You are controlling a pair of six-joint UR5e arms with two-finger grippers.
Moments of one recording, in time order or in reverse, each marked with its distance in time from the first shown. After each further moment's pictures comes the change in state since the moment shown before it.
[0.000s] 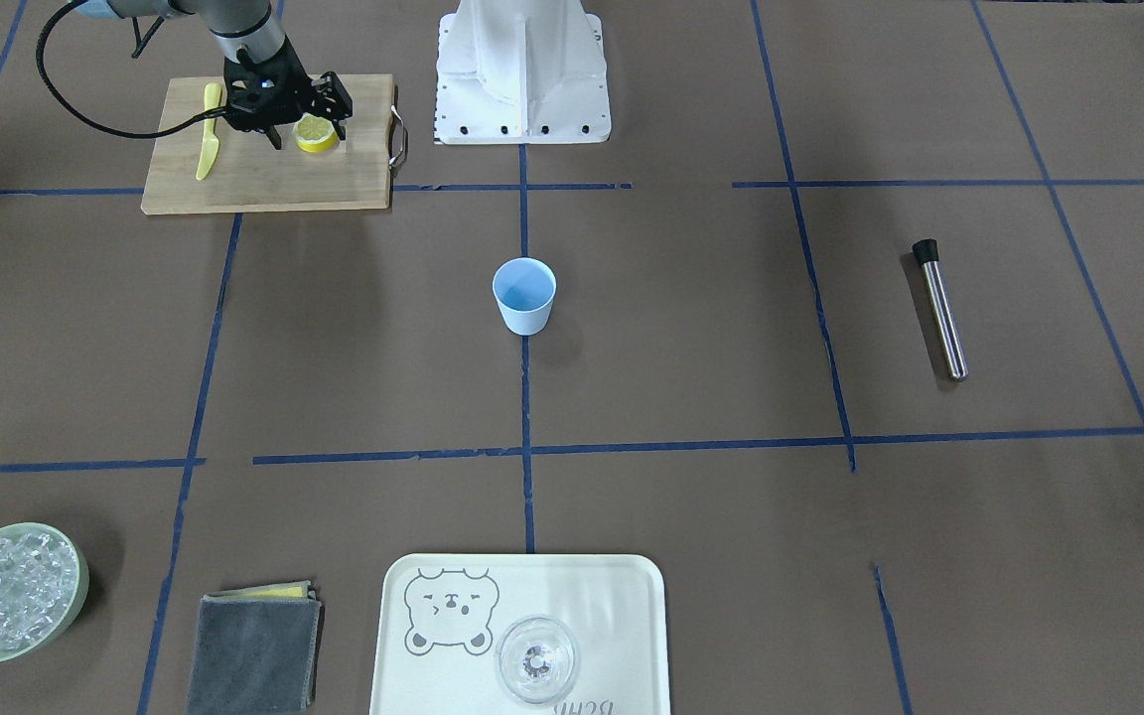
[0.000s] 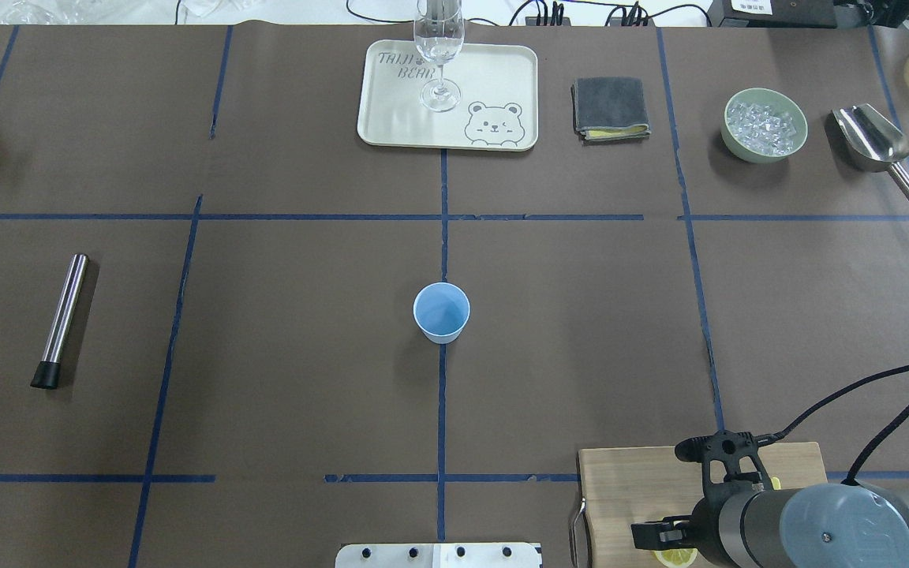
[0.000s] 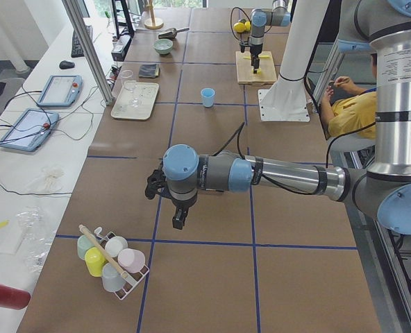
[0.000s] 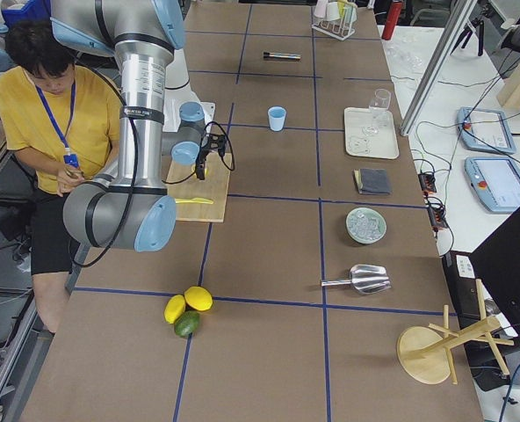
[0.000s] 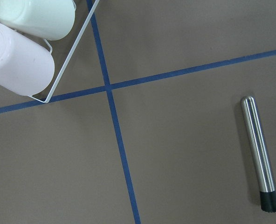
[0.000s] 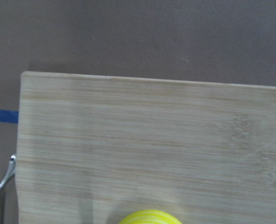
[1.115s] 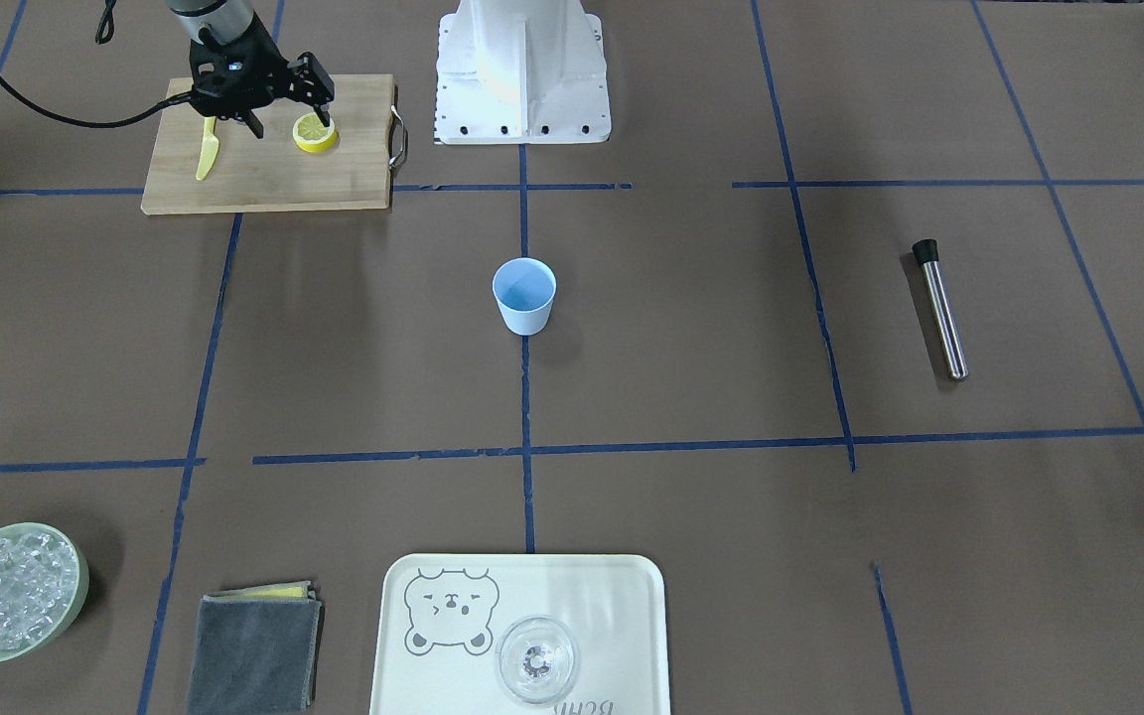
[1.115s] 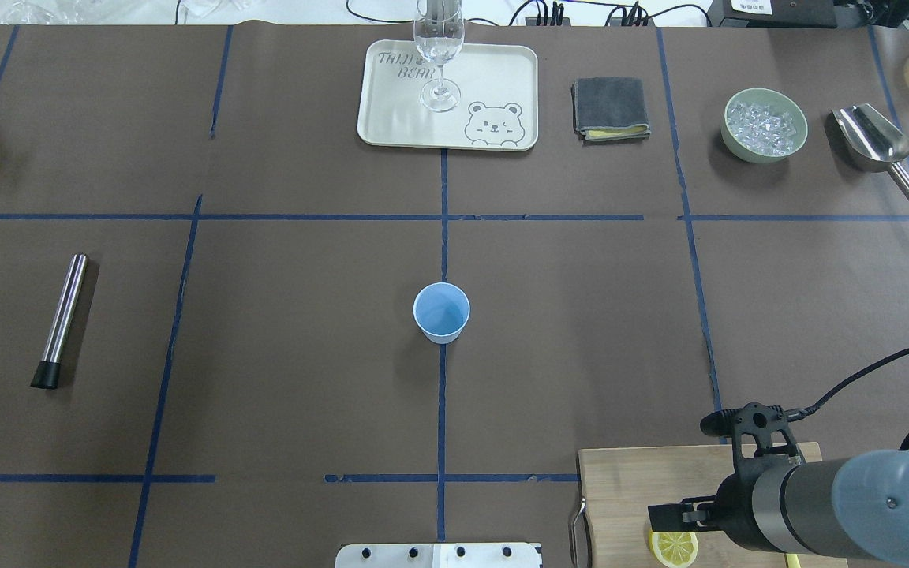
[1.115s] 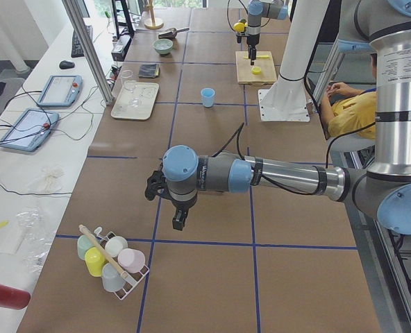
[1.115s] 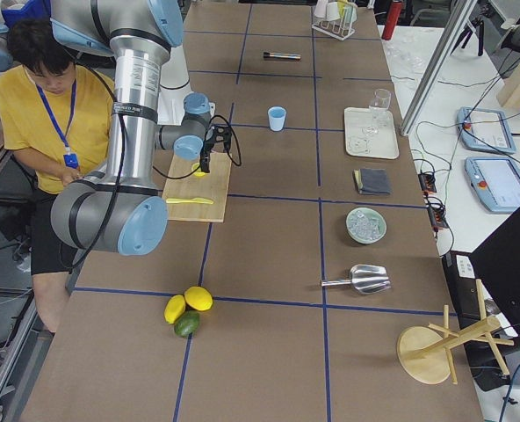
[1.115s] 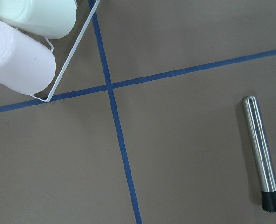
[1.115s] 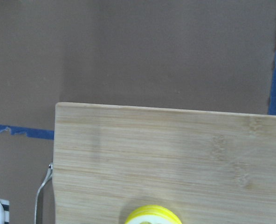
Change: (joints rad) left arm 0.000 0.000 0.007 -0.001 0.003 0.001; right arm 0.070 -0.043 0.088 0.005 0.062 -0.029
